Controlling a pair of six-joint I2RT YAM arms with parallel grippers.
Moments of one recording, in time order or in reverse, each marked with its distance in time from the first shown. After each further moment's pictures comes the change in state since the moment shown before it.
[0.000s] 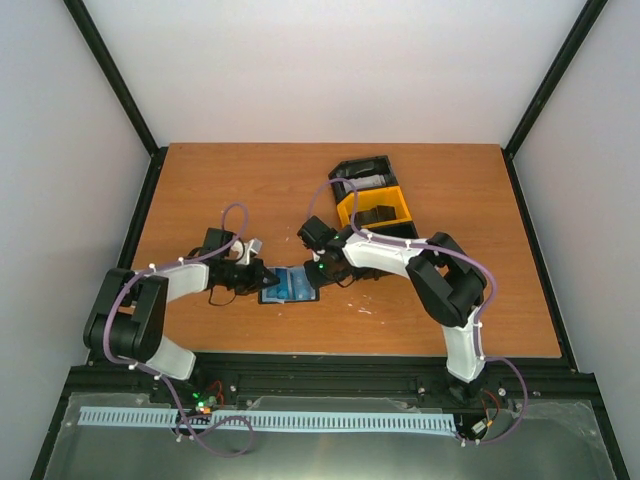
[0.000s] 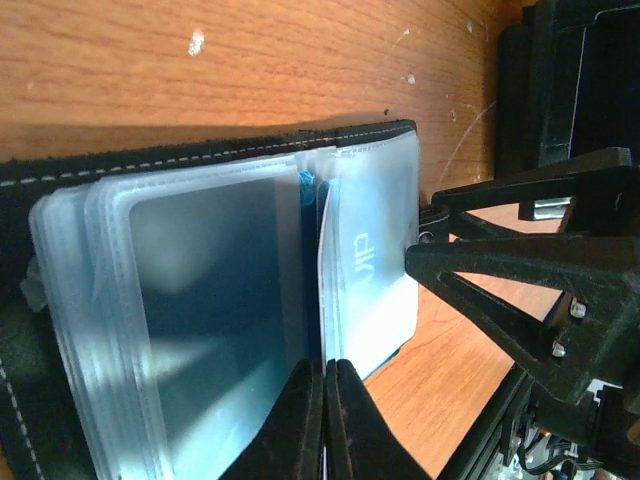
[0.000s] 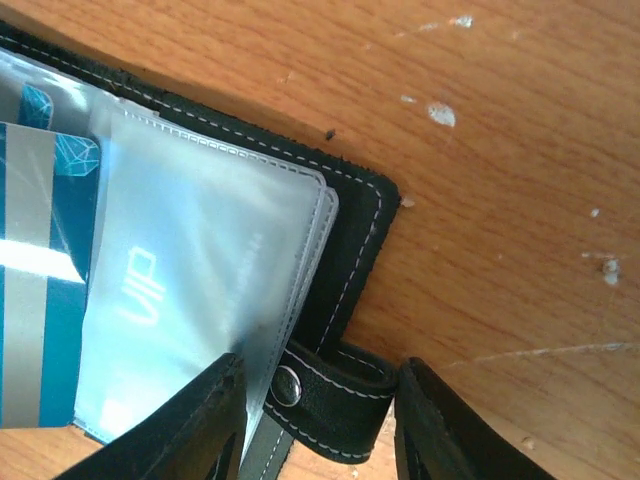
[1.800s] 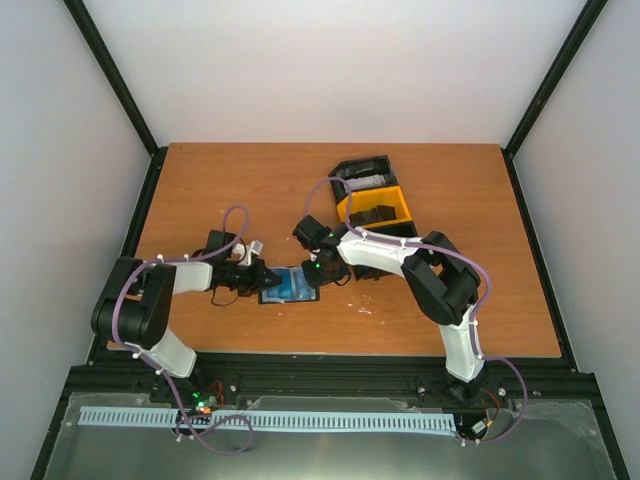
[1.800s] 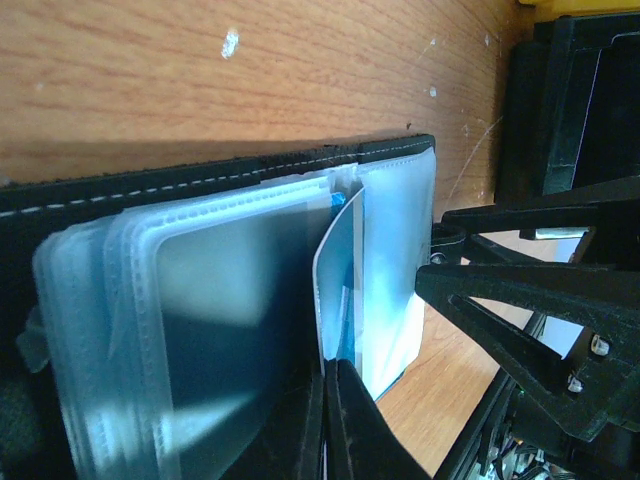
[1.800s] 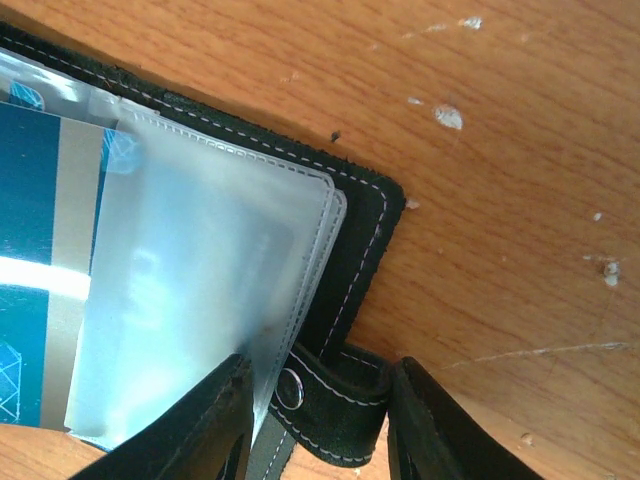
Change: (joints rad) left arm 0.003 0.093 -0.011 0.098 0.035 -0.063; right arm 0.021 0.048 0.082 -0.086 0.040 -0.006
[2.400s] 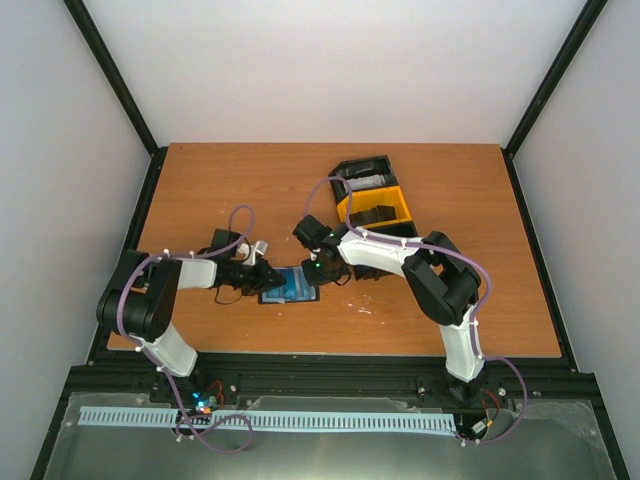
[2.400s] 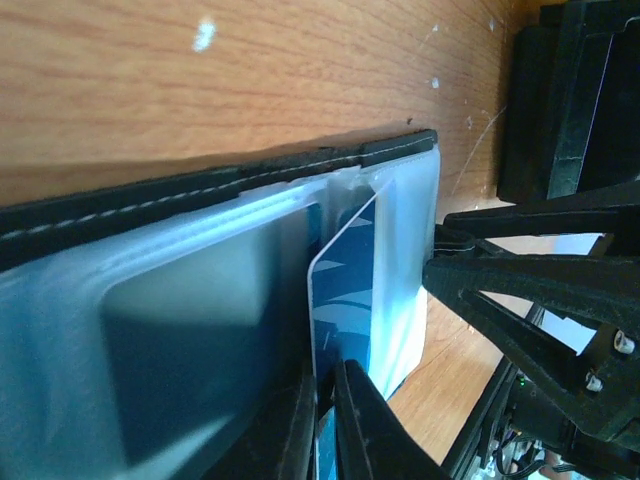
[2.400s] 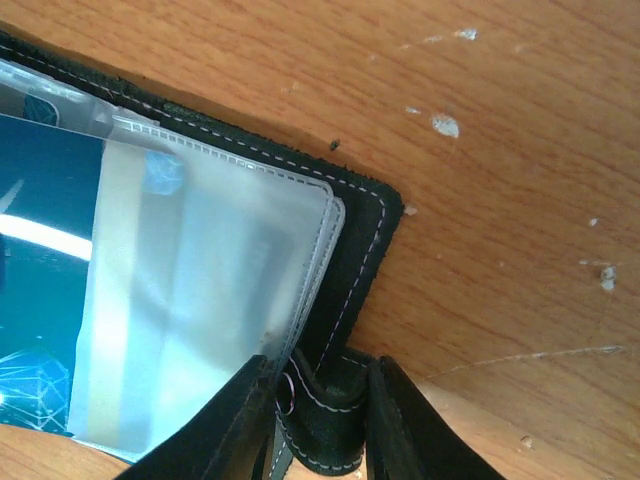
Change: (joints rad) left arm -0.011 0.051 0.012 0.032 0.023 0.002; right arm -0.002 0.000 0.003 0.003 -0.004 0.004
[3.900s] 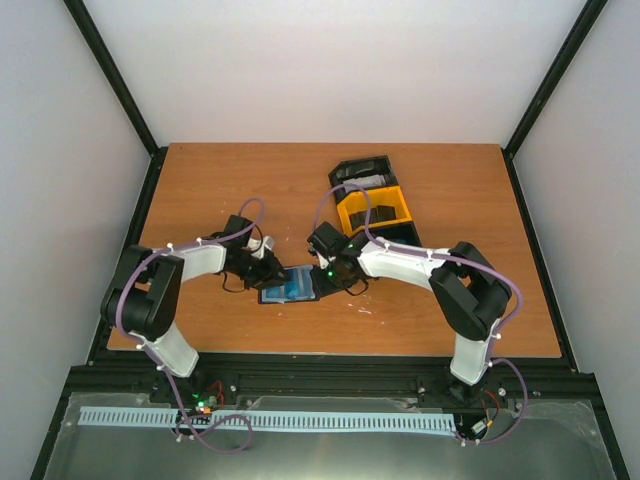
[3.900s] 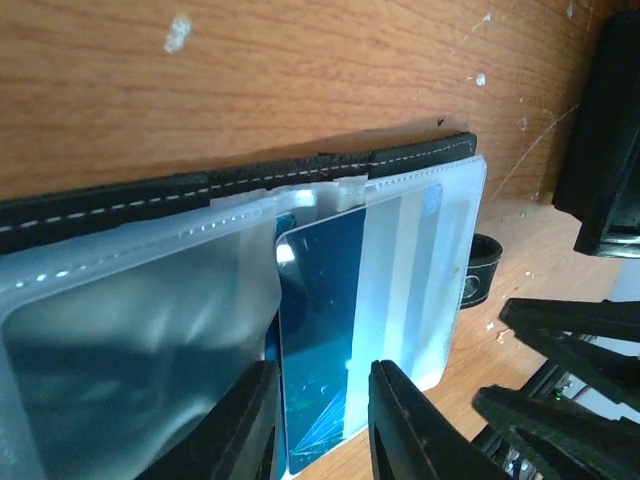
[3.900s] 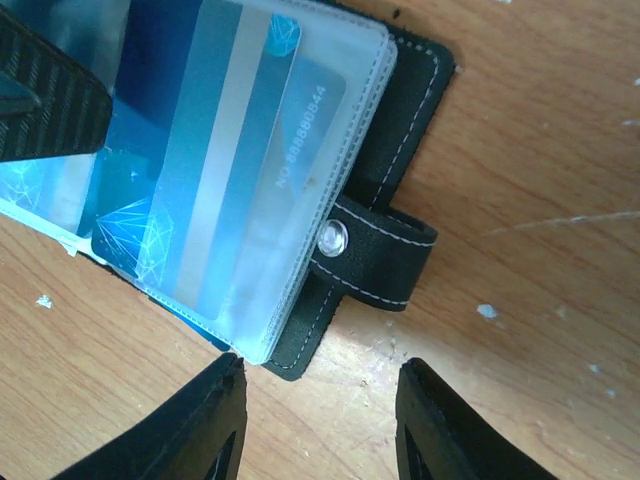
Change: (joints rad) left arm -0.094 0.015 0.204 -0.337 -0.172 -0.013; right arm -0.001 -0.207 -0.225 0.110 -0.088 -0.021
